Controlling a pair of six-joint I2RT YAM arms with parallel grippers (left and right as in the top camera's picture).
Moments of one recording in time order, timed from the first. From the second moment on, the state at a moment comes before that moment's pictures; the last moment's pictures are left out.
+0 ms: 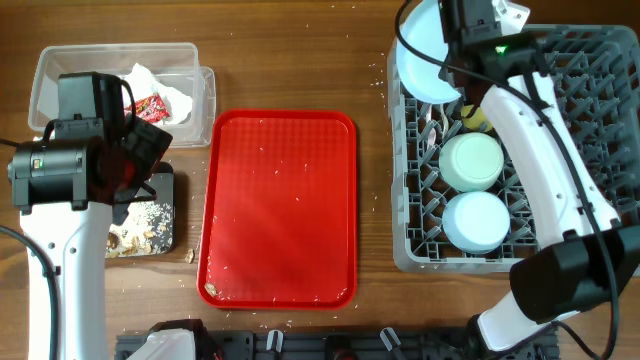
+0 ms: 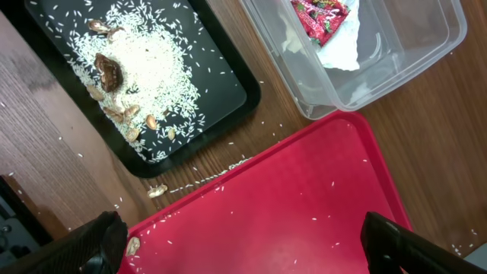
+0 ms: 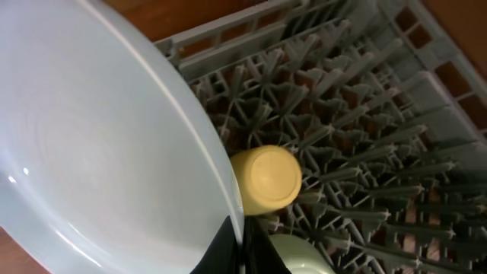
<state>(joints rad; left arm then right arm) 0.06 1.29 1.47 -1.38 -0.19 -0.99 0.23 1.78 1.72 -1.02 0.60 0.58</state>
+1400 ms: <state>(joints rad) 0.06 1.29 1.47 -1.38 -0.19 -0.99 0.28 1.27 1.67 -1.41 0.08 0.51</state>
